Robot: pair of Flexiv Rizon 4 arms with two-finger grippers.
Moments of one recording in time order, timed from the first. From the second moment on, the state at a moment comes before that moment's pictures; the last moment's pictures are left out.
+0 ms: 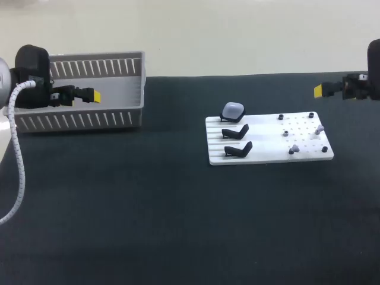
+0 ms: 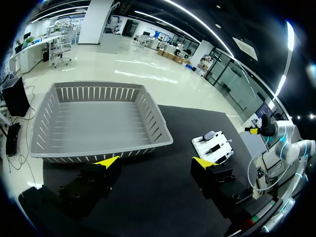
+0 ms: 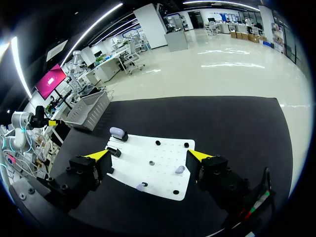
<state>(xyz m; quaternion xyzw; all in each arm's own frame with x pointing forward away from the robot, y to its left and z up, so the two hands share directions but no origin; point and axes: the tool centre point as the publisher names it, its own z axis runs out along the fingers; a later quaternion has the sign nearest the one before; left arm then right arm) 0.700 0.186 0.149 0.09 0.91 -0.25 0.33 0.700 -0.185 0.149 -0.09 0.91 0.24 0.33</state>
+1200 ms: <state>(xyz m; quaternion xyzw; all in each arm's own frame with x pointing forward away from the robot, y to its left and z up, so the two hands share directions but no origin) 0.693 0.146 0.174 0.28 0.84 -0.27 0.38 0.700 -0.185 0.149 -0.09 0.91 0.24 0.33</state>
